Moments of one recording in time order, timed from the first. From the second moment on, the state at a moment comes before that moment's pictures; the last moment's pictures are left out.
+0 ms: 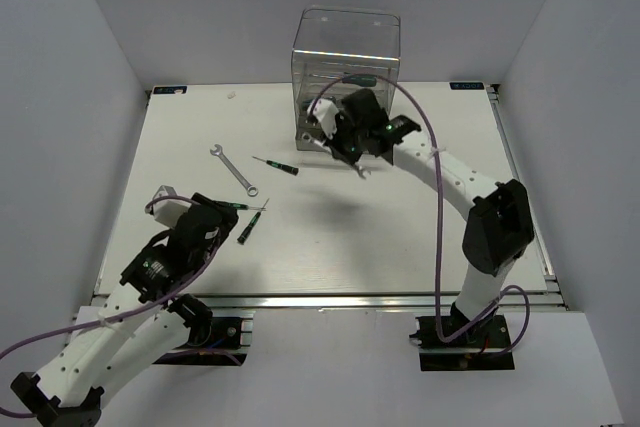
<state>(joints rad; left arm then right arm) -0.64 0.57 0.69 -0.82 -0.60 -1.28 0.68 1.76 1.53 -0.57 -0.19 -0.44</state>
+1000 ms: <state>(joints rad) -0.64 0.77 0.71 -0.65 -0.59 -1.20 0.56 2.18 2.03 -0.68 -0.08 -1.03</state>
